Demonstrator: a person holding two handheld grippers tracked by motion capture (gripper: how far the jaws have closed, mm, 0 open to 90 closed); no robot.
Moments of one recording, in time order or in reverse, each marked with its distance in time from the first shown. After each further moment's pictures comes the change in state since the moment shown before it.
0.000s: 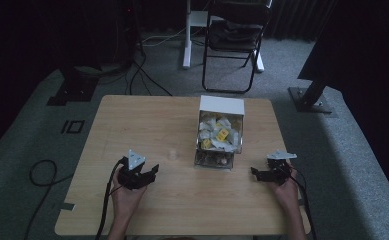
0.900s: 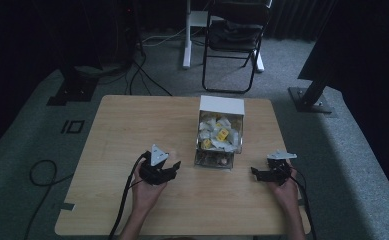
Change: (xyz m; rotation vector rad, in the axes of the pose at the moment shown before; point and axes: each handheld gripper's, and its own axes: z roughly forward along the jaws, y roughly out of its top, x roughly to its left) left arm -0.045 0.031 0.020 -0.049 -0.114 0.086; right arm 0.000 0.000 0.000 0.000 -0.002 0.001
